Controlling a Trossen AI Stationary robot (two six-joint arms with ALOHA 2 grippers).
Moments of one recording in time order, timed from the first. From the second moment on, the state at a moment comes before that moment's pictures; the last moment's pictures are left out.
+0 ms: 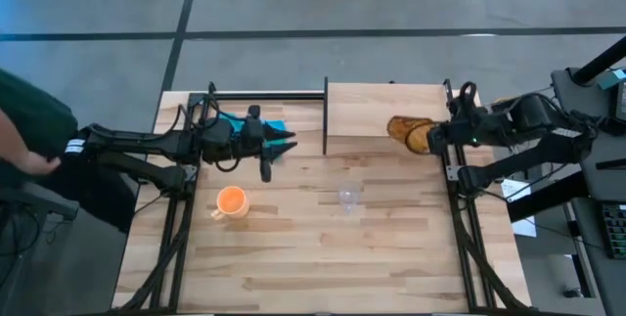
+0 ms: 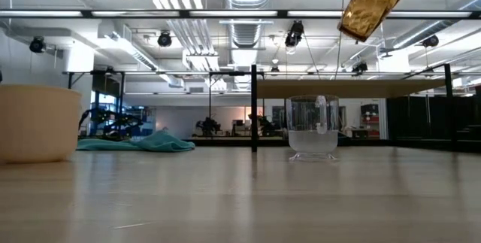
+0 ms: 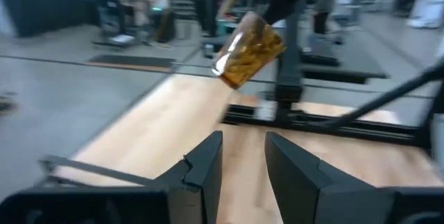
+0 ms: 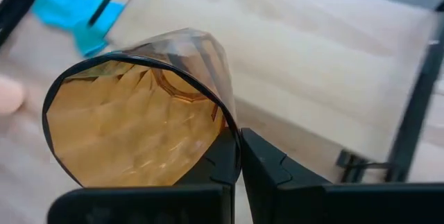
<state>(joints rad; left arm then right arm) -0.01 1.05 0.92 0.04 -0.28 -0.03 0.07 1.00 1.46 -1.57 0.51 1.09</state>
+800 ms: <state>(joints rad) 0.06 1.06 0.95 0.04 -0.40 0.04 -0.27 1.00 1.46 -1.57 0.43 1.09</state>
